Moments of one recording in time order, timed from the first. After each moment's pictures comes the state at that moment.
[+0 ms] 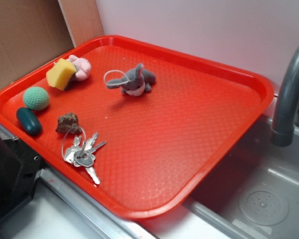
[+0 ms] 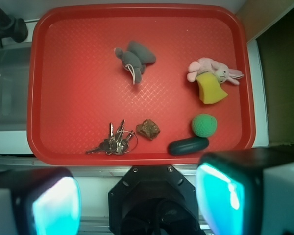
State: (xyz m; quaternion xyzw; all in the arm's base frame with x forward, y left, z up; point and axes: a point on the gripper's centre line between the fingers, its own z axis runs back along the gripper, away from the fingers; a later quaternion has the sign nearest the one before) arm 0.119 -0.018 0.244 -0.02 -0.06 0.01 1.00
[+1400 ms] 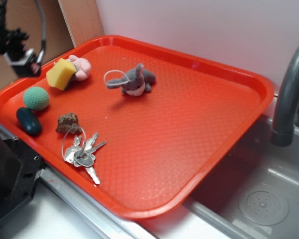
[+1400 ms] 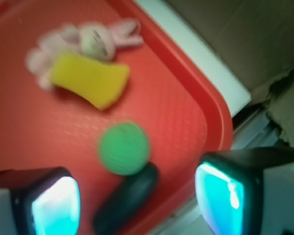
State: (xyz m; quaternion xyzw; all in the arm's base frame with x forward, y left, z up) arm 0.115 0.106 0.084 0.03 -0.08 0.32 0.94
